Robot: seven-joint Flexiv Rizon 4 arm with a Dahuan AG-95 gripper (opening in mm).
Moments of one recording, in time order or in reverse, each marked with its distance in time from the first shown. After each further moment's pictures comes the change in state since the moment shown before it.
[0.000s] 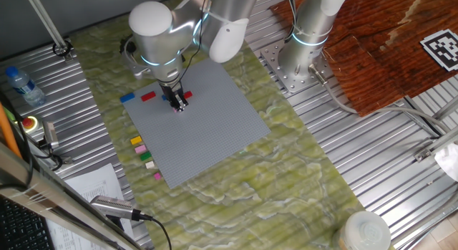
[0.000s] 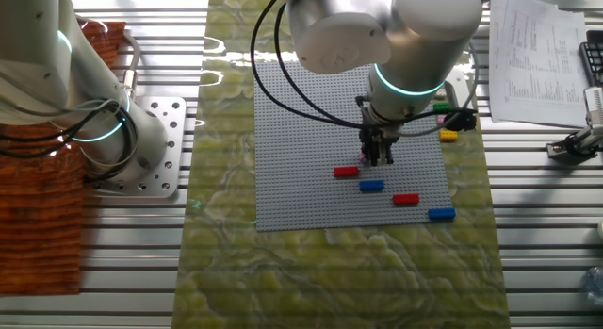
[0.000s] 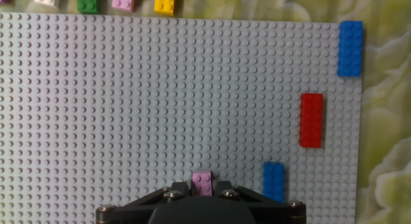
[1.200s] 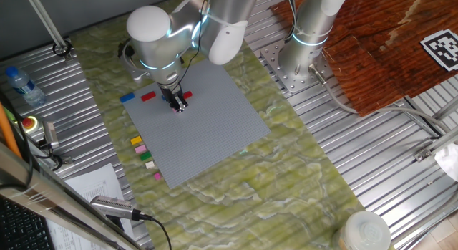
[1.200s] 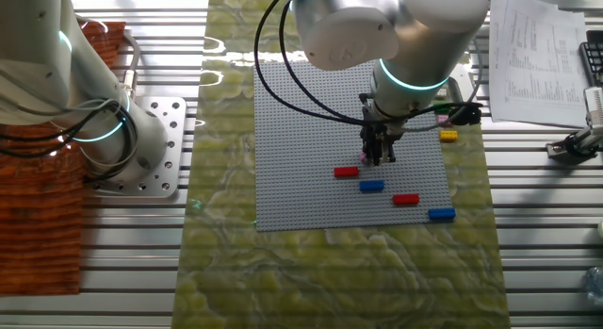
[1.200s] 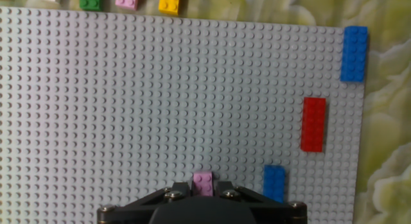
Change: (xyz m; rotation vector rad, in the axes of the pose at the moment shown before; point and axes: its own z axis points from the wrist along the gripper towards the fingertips) arm -0.002 0.002 0.000 0.021 0.019 -0.030
